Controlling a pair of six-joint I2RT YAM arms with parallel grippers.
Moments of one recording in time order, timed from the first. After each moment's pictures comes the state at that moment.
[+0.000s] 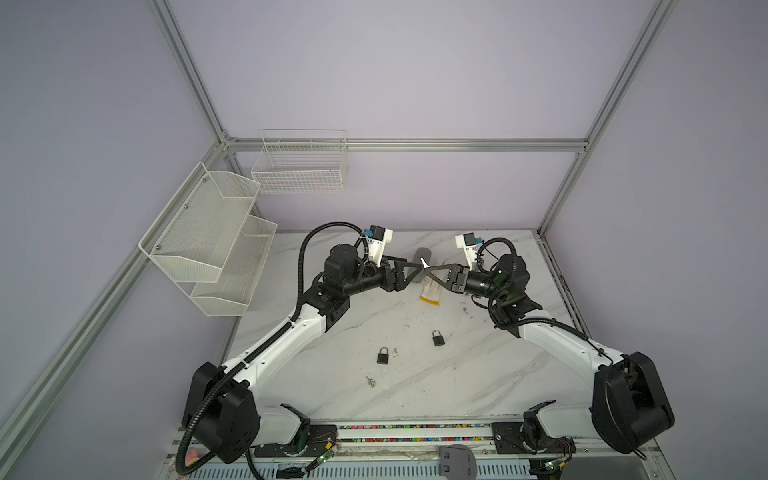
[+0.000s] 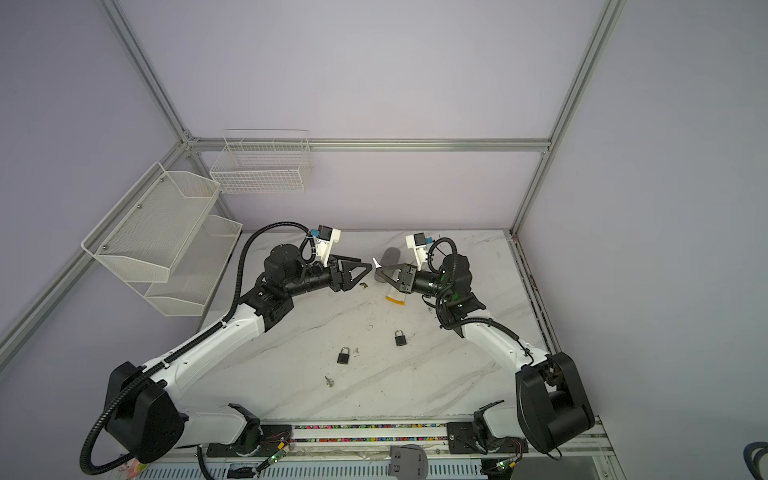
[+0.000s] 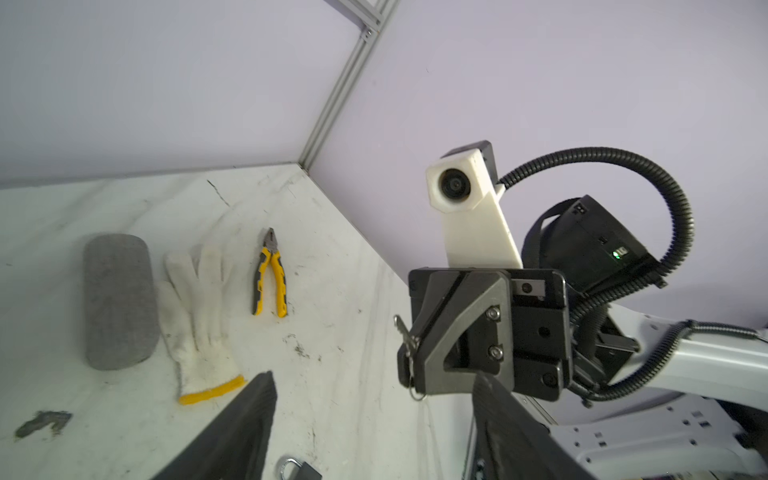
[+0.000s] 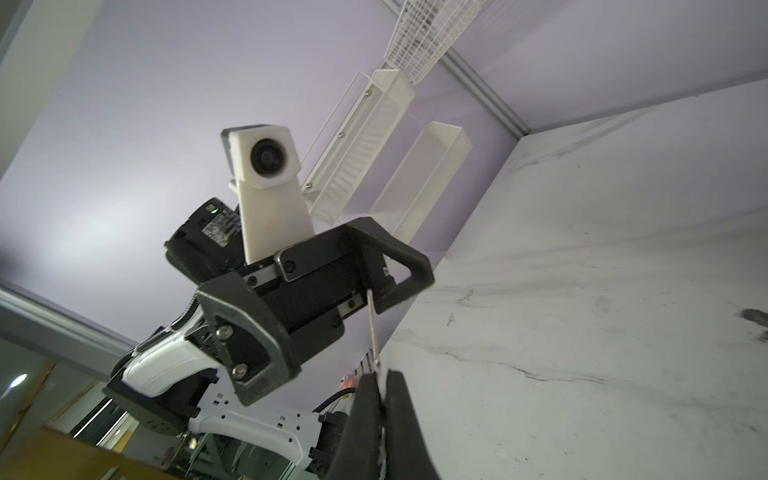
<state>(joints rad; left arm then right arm) -0.50 1.32 1.08 0.11 0.51 -0.55 0.38 1.33 0.85 0.50 -0.85 0.93</state>
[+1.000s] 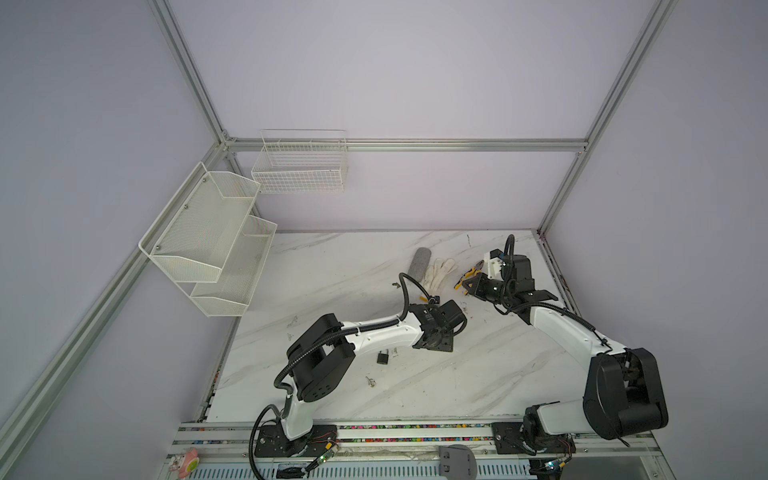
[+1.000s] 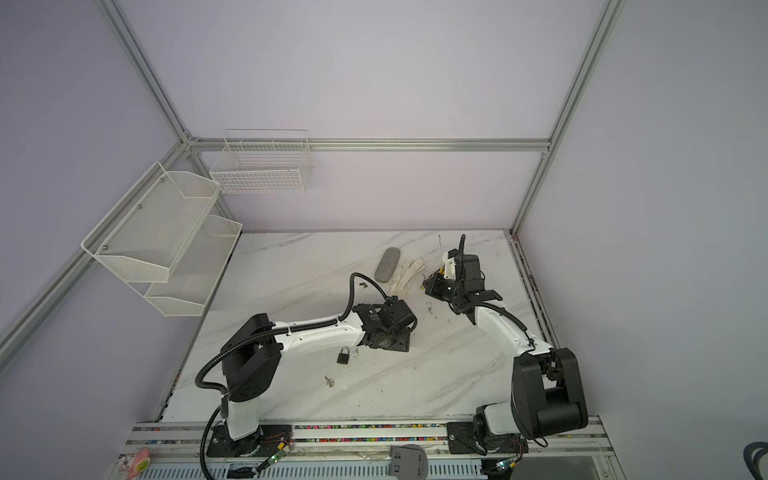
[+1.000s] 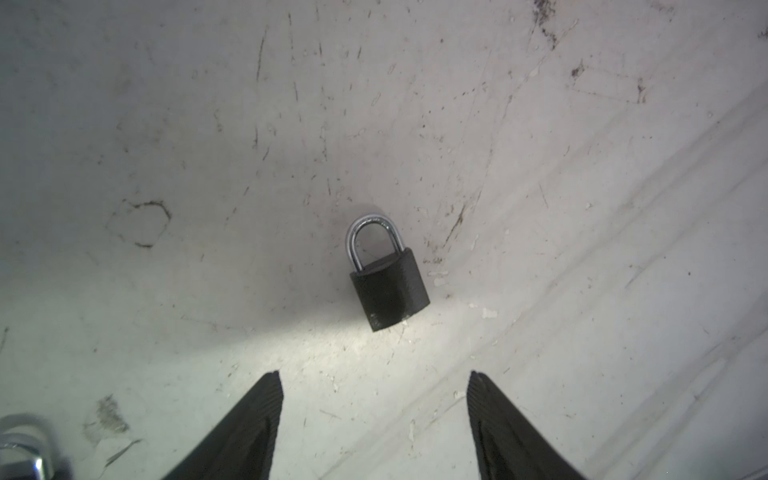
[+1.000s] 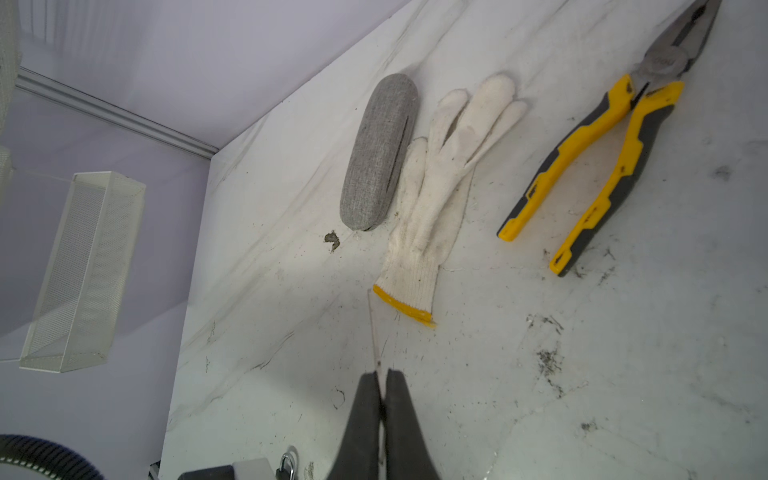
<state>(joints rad) -1.04 1.97 1.50 -0.71 -0.17 -0.88 0.18 1.41 0.90 -0.15 -0.43 0.58</state>
